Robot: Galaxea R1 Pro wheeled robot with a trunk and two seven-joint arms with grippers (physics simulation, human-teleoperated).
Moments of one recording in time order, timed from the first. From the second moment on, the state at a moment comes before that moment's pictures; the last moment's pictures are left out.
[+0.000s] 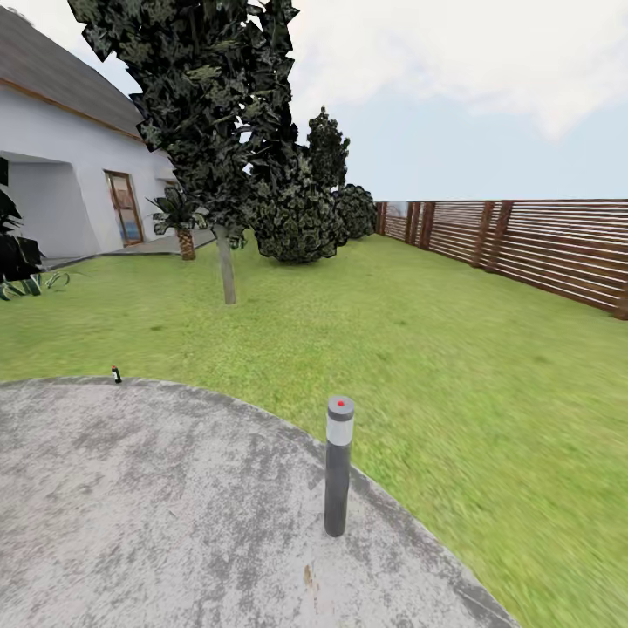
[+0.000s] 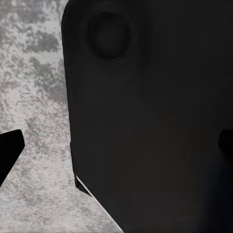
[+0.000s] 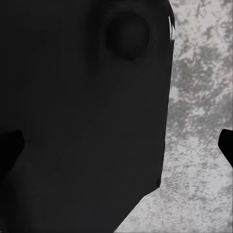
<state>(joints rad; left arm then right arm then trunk) 0.00 0.00 0.00 0.00 0.00 0.00 0.00 0.00 0.00 0.00 0.00 0.00 0.00 0.00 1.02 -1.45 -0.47</state>
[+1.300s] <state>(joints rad) -0.19 0.07 0.01 -0.31 0.01 -0.28 0.01 -0.04 -0.09 0.00 -0.51 0.00 -0.39 -0.01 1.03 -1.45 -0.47</state>
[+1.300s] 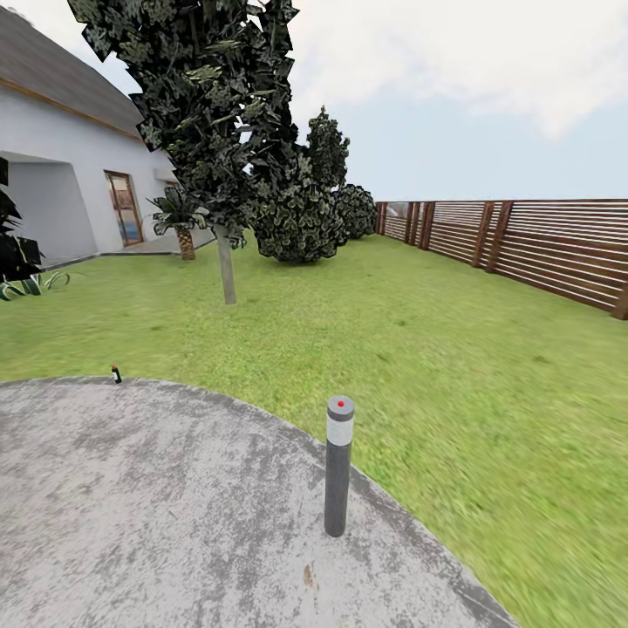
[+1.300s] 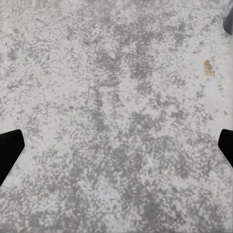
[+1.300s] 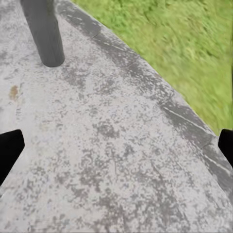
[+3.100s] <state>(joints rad) -0.17 0.07 0.02 -0.30 0.02 -0.28 0.01 -0.06 -0.07 0.00 -0.49 0.00 -0.42 0.00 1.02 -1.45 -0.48</state>
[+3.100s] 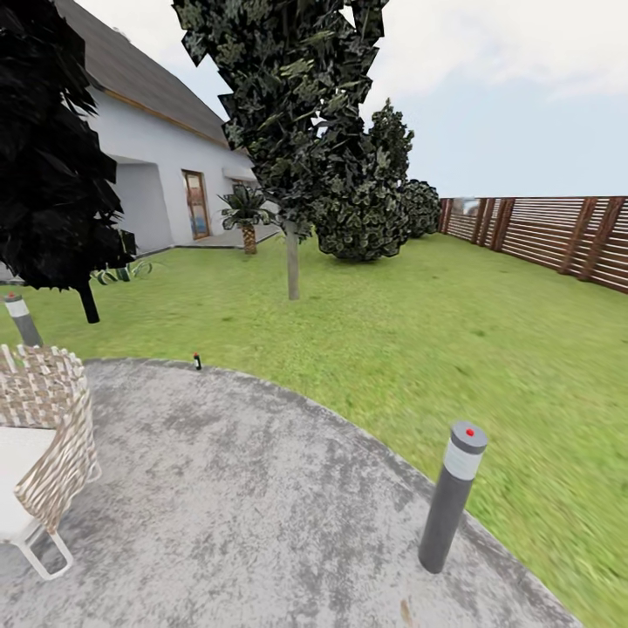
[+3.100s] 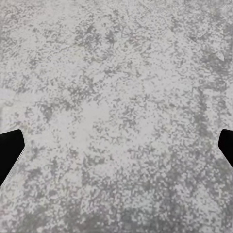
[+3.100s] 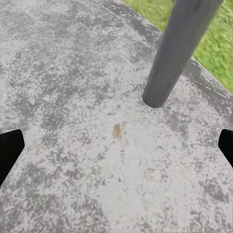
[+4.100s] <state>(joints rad) -0.17 0.07 0.02 -0.29 0.02 -0.28 0.01 -0.06 -0.07 0.00 -0.48 0.00 -0.42 0.00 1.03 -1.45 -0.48</state>
